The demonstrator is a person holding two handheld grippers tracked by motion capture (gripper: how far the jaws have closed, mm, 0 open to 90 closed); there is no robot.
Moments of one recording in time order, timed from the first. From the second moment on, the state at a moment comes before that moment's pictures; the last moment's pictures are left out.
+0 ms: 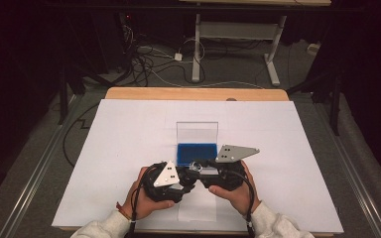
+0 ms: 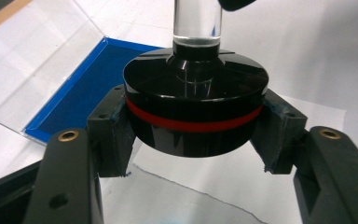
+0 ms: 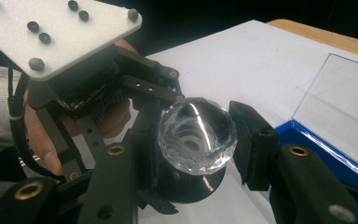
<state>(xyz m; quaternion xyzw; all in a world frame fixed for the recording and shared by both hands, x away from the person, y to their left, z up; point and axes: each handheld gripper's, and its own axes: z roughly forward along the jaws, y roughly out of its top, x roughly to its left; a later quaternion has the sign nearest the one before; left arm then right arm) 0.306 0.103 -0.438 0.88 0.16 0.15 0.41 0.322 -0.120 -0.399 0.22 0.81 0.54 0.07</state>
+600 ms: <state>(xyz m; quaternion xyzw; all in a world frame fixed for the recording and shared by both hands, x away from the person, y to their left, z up) 0.305 0.104 -0.439 0.88 0.16 0.13 0.42 0.317 -0.120 -0.401 0.22 0.81 0.54 0.07</state>
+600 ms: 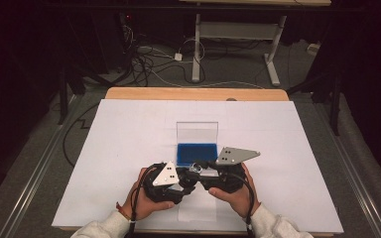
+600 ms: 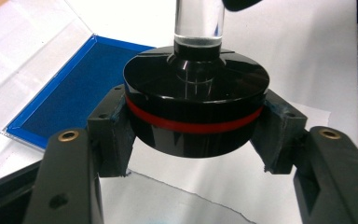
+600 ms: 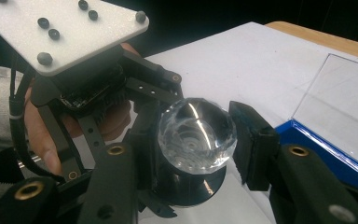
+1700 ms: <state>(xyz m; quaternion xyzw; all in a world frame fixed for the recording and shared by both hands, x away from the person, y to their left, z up) 0.300 0.102 -0.438 0.89 0.15 0.17 0.40 0.322 -0.126 -0.404 0.24 0.80 0.54 0.04</state>
